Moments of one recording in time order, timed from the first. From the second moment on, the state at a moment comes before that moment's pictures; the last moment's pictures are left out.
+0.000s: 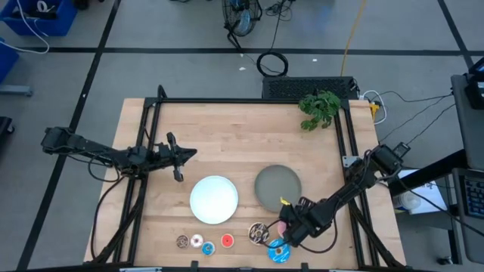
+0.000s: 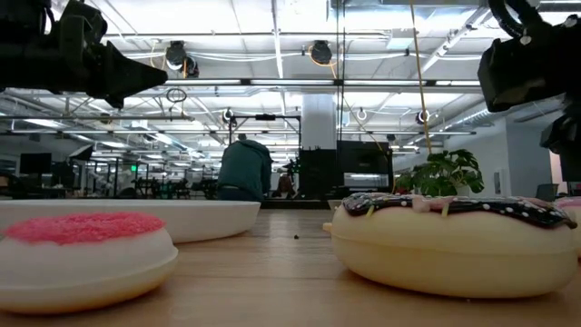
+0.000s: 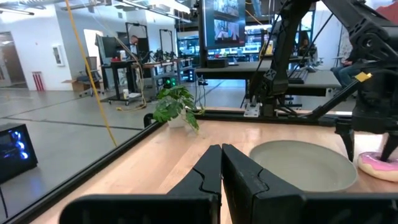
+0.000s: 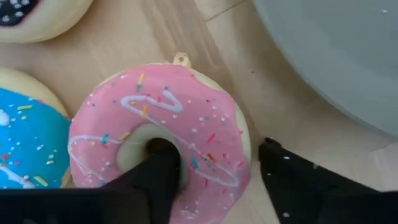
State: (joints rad) left arm -0.17 0.63 0.01 0.72 -0.43 0.07; right arm 0.69 1.82 1.04 -0.64 0.10 1.17
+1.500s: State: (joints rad) left arm -0.17 0.63 0.01 0.71 -0.43 0.07; right arm 0.73 0.92 0.88 -0.89 0.56 0.81
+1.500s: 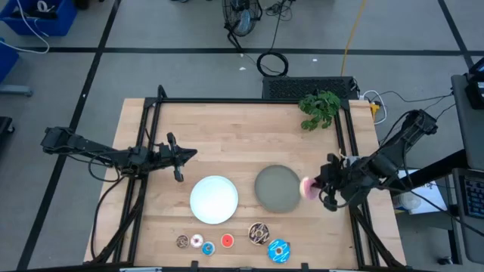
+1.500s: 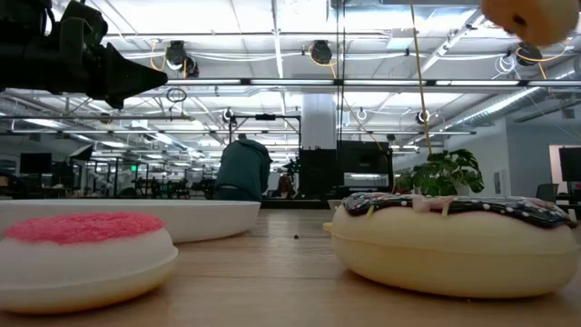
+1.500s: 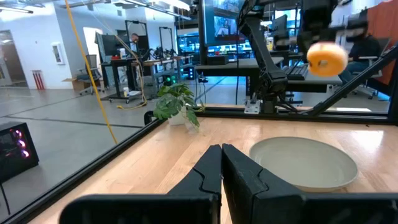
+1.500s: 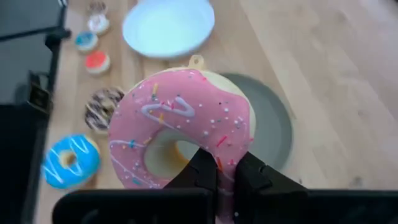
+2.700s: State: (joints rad) left arm -0.17 0.63 0.01 0.71 -0.53 0.07; right arm 0.33 1.13 0.79 -0.41 0.20 0.57
